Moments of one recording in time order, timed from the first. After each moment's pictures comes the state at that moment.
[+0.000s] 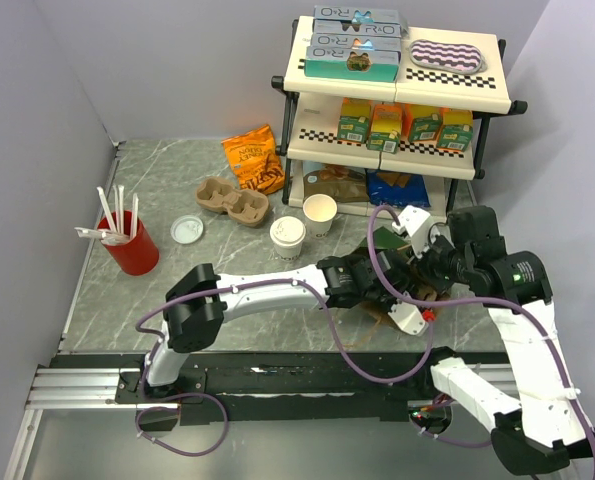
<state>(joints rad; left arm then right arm) -1.28 2.02 1.73 -0.40 -0.06 1.14 0.26 0.88 1.32 -1.35 -0.15 -0.56</state>
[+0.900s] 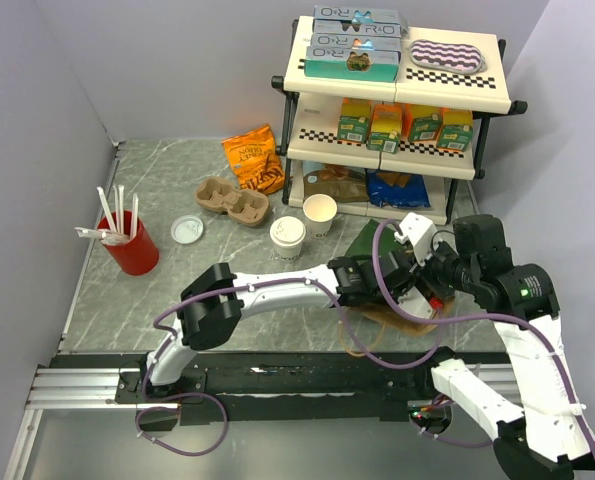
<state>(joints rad) -1.27 2.12 1.80 -0.38 -0.20 1.06 0.28 0.83 1.30 -1.34 -0.16 -0.59</state>
